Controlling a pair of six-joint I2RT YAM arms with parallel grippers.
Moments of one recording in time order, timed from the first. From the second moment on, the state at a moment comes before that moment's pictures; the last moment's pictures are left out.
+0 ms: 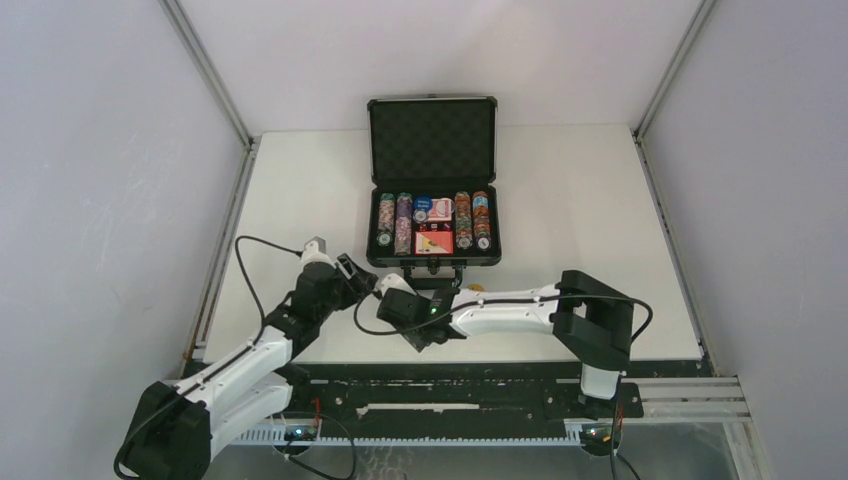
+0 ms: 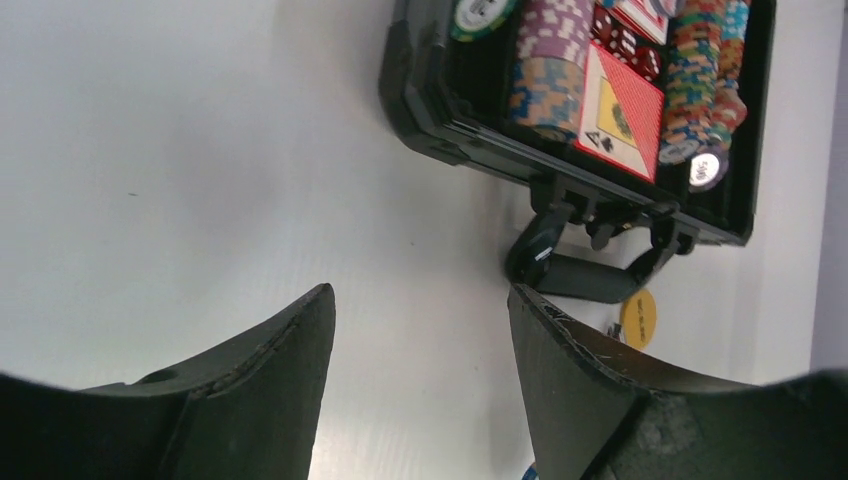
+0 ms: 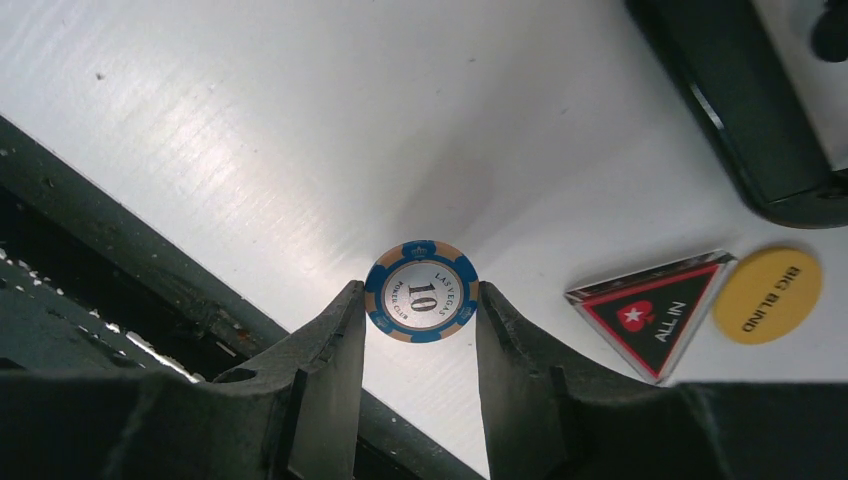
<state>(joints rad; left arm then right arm) -0.44 0.87 0.27 0.01 -0.13 -0.85 1.26 1.81 1.17 -0.54 0.28 0.35</state>
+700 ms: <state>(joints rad) -0.51 1.11 0.28 0.33 0.30 -0.86 1.17 1.61 1.08 -0.54 0.31 0.32</state>
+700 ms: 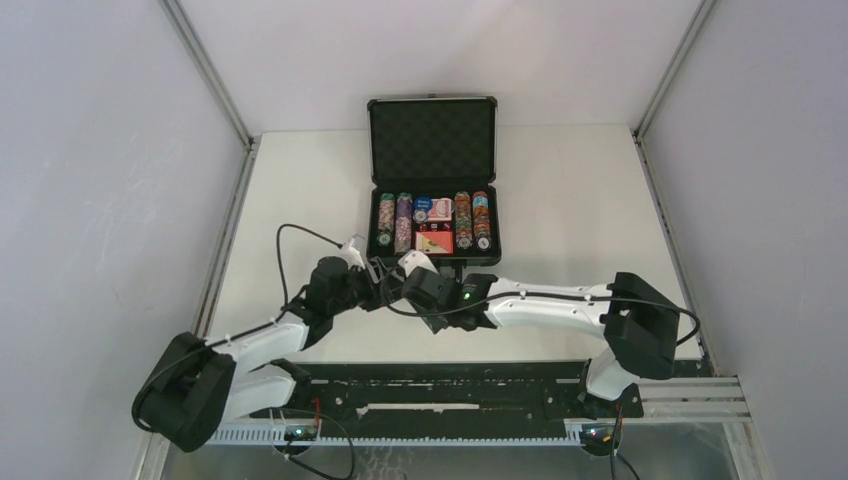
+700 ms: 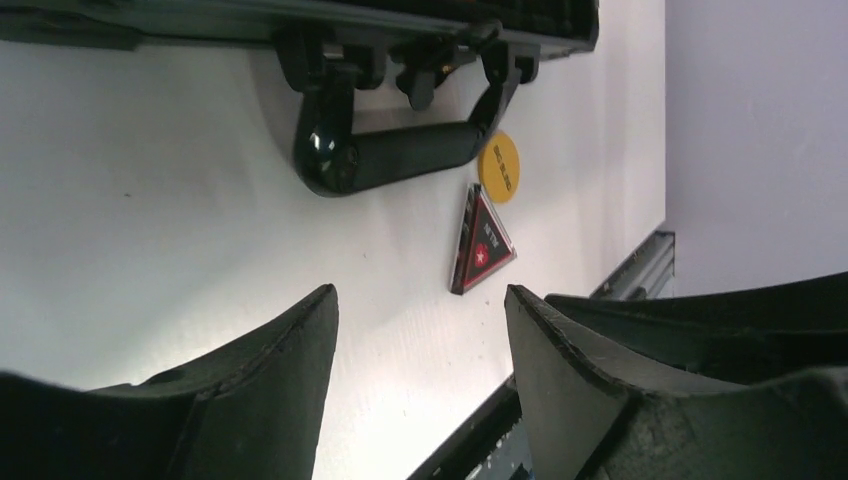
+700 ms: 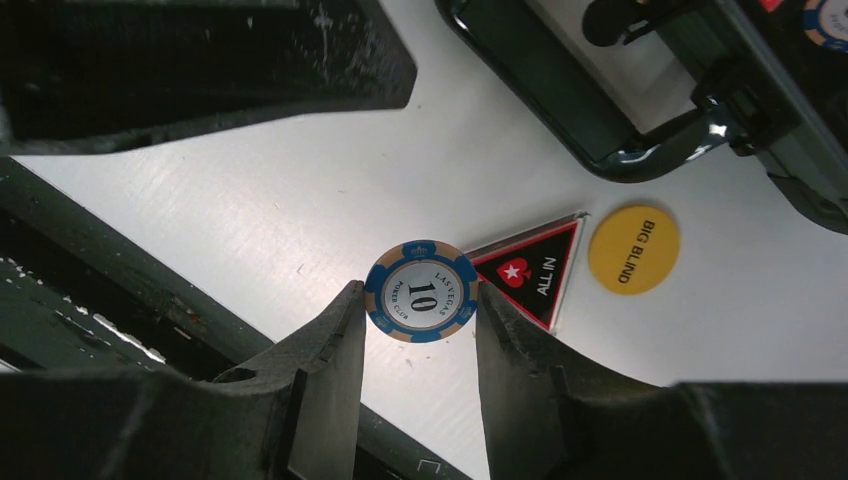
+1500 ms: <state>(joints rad) -0.53 1.40 0.31 0.70 0.67 -1.01 1.16 1.52 1.02 -0.54 0.32 0.32</state>
